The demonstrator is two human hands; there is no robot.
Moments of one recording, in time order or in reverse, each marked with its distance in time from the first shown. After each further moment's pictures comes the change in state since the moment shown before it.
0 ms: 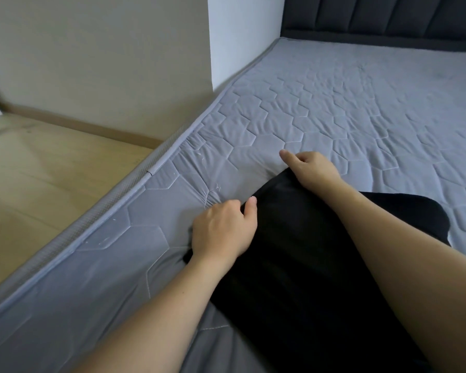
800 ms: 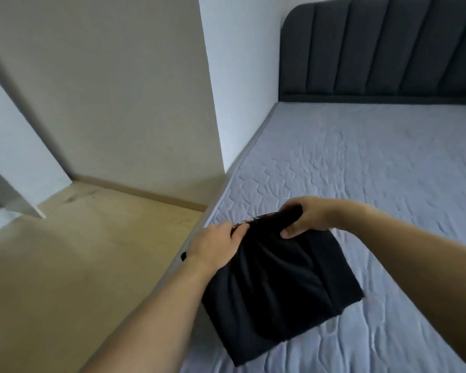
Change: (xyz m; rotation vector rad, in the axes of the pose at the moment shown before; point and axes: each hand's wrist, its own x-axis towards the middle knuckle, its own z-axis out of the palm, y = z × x) left_hand 0.034 0.098 -0.271 0.195 -0.172 0.107; right_hand -0.080 -0.151 -0.289 -0.105 -0.649 -0.107
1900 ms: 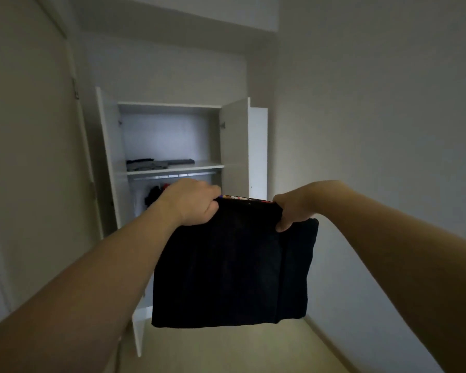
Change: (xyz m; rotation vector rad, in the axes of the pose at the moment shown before) left_hand -0.233 -0.420 -0.924 0.801 0.368 -0.221; right_hand -0.221 -0.977 -0.183 -0.879 0.035 -0.669
